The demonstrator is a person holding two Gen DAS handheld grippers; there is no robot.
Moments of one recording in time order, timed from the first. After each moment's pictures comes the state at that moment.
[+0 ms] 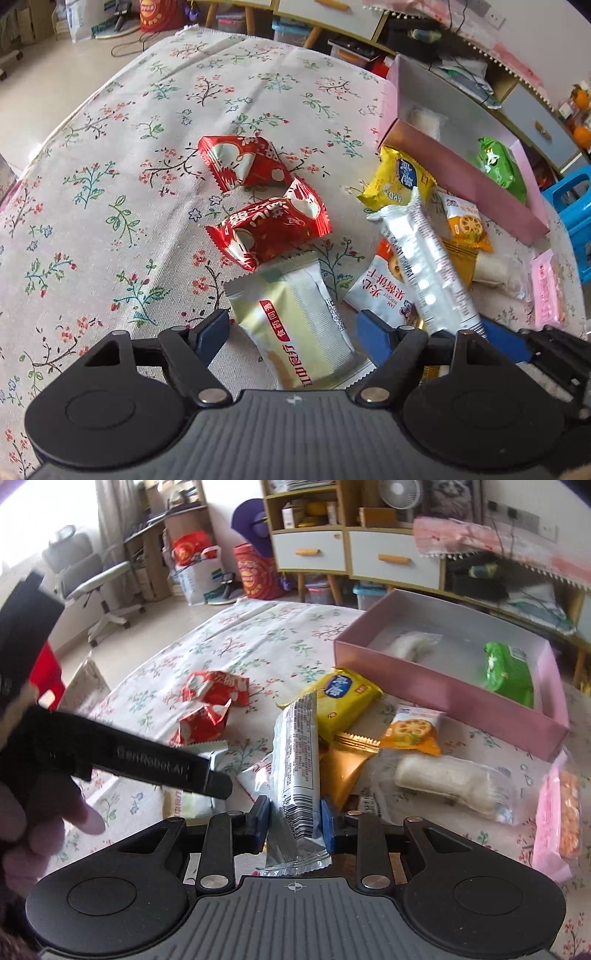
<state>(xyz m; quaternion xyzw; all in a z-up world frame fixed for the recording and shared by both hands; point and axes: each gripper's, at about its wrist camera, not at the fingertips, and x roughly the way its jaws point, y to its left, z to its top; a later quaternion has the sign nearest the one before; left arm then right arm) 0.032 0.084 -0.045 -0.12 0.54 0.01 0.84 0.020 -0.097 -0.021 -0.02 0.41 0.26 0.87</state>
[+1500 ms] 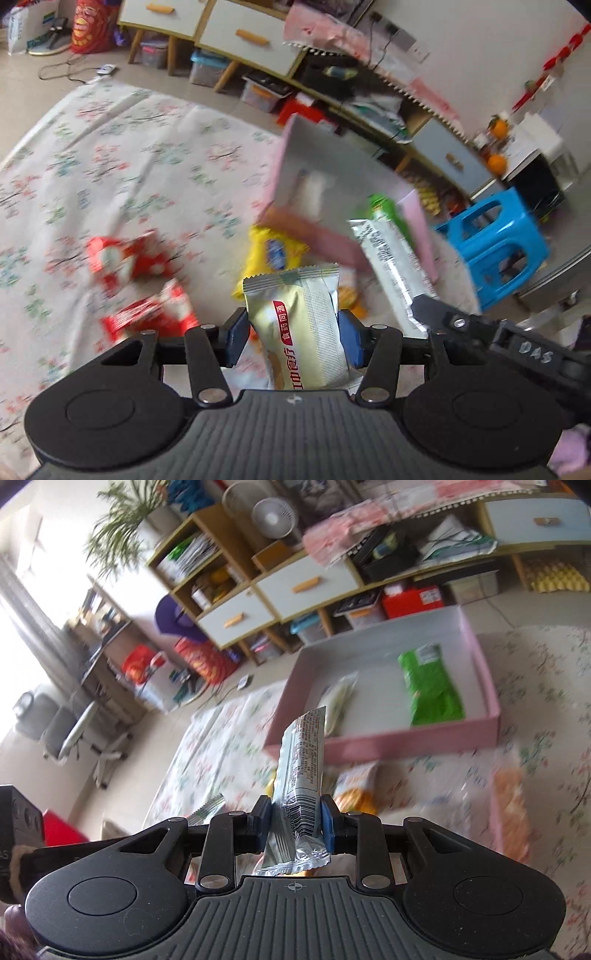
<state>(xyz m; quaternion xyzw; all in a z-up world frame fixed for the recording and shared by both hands) 0.071 0.061 0.010 -0.20 0.47 -0.13 0.85 0.081 -0.189 0.023 0.23 0.41 0.18 0.86</state>
